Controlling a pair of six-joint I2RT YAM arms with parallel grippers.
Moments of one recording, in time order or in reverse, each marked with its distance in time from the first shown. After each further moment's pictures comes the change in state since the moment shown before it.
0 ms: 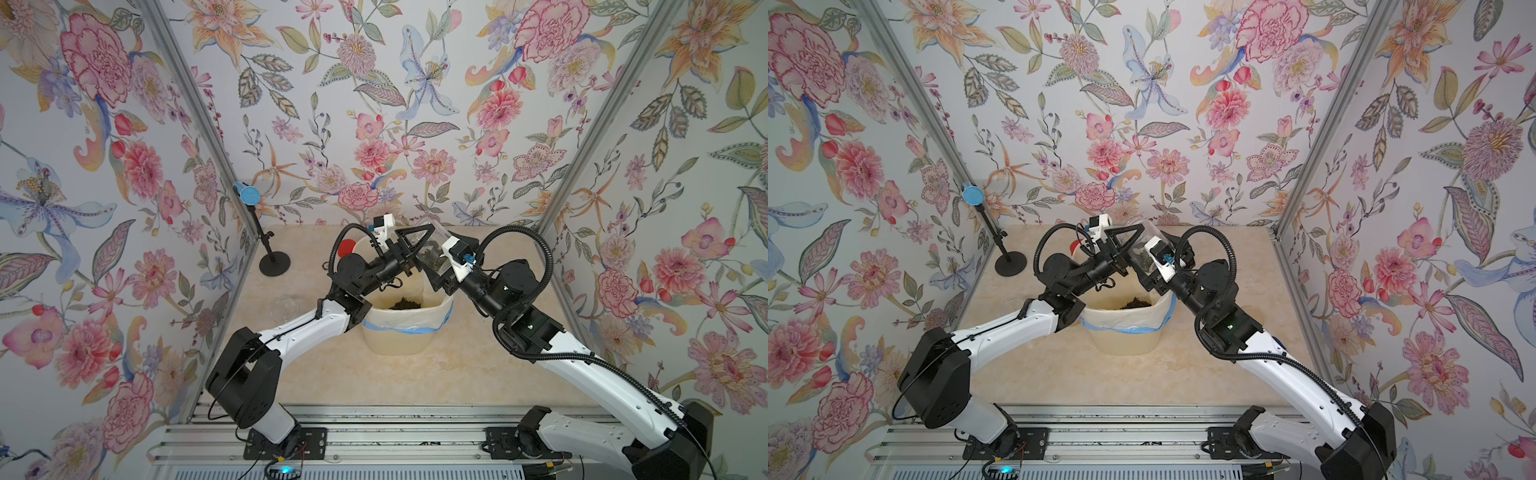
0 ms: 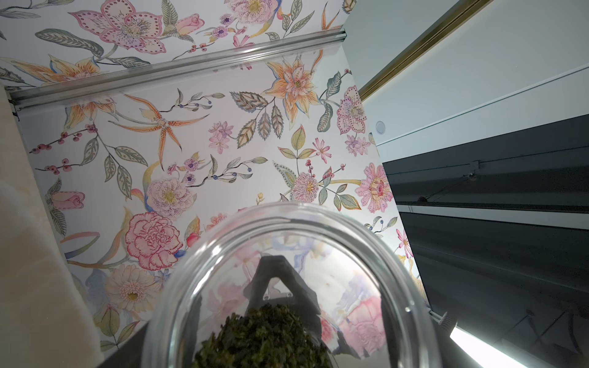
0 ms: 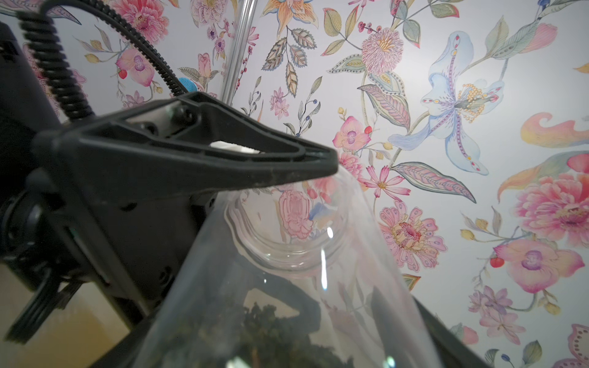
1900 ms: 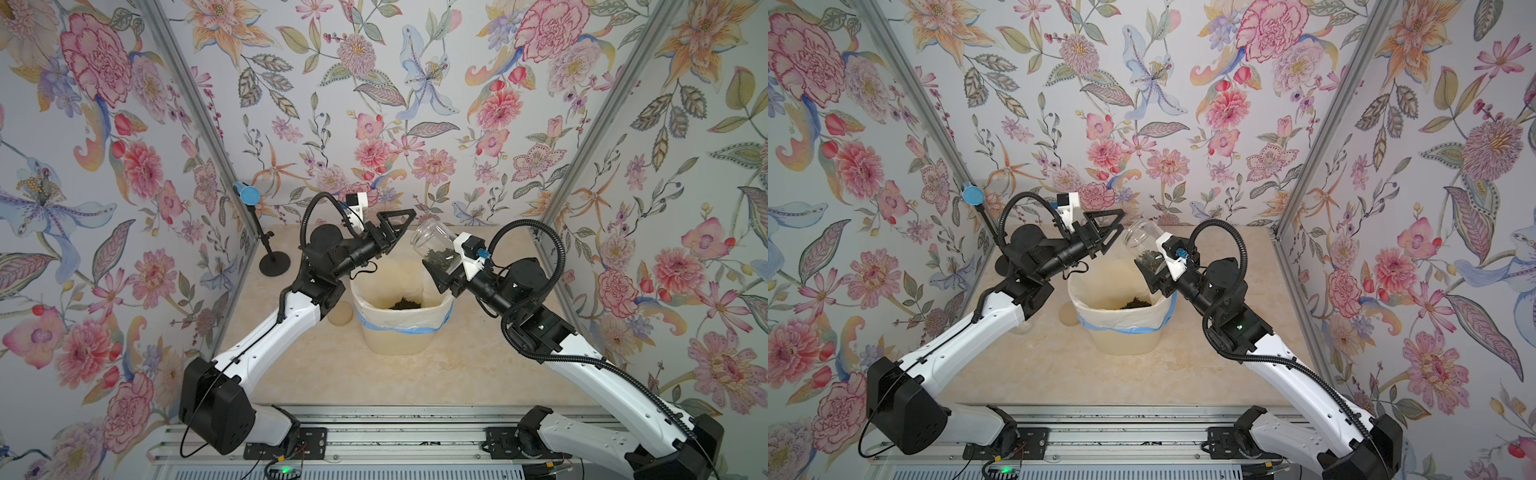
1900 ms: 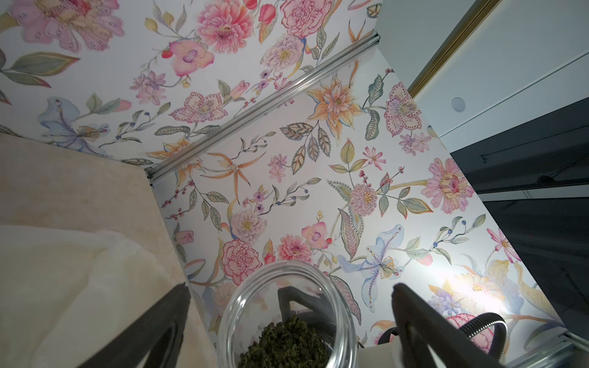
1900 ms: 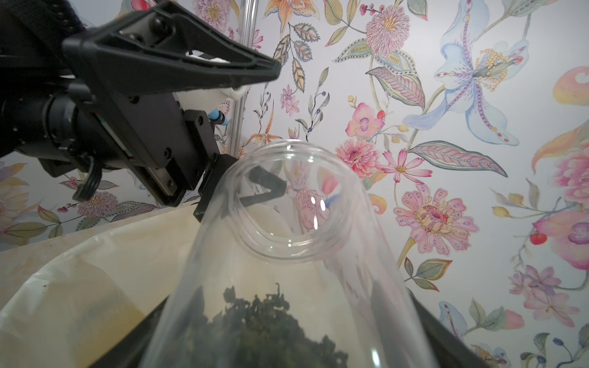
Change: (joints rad) left arm 0.183 -0.192 0.188 -0.632 0.040 0.451; right arm -0.050 -0.047 0.026 -0.102 -0.102 0.152
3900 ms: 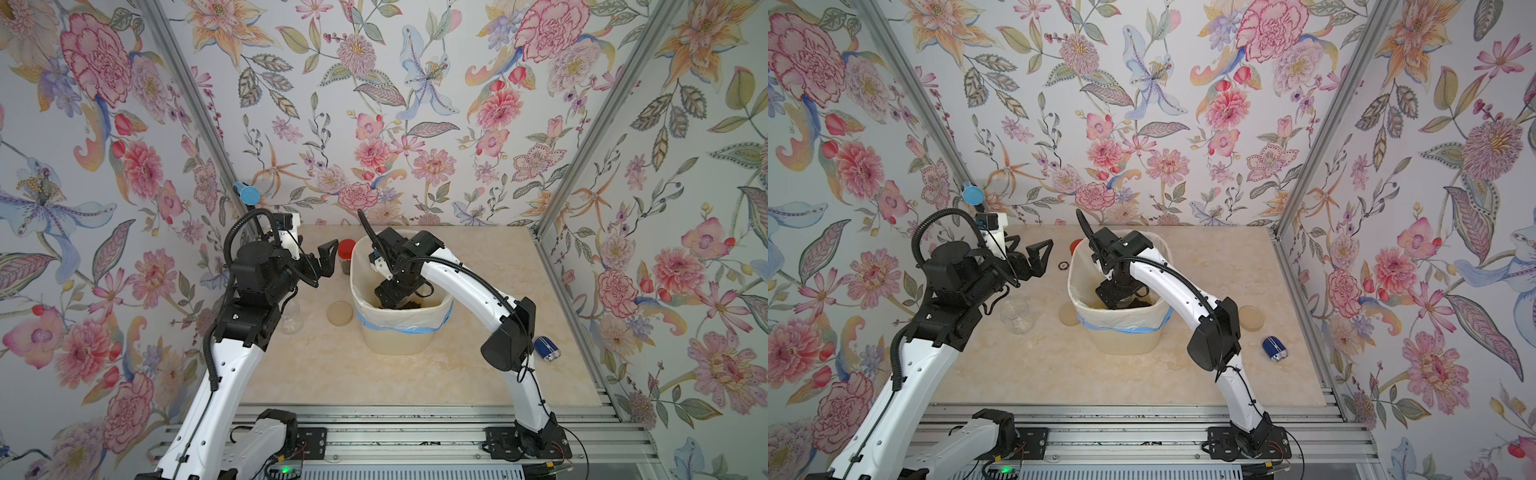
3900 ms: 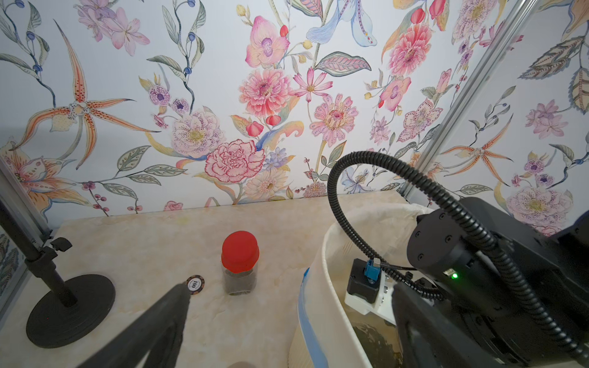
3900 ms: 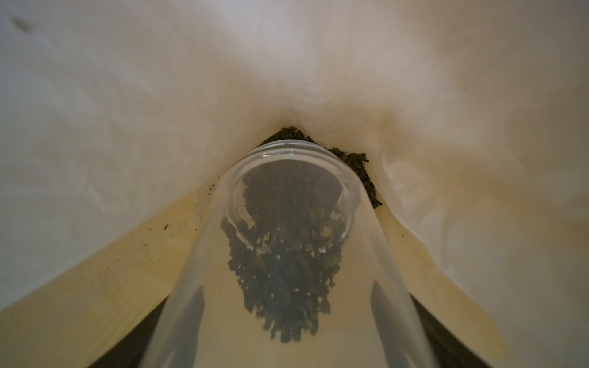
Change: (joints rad) left arm 0.335 -0.391 -0.145 -0.610 -0.216 0.949; right arm 0.159 1.109 1.297 -1.569 0.129 0.257
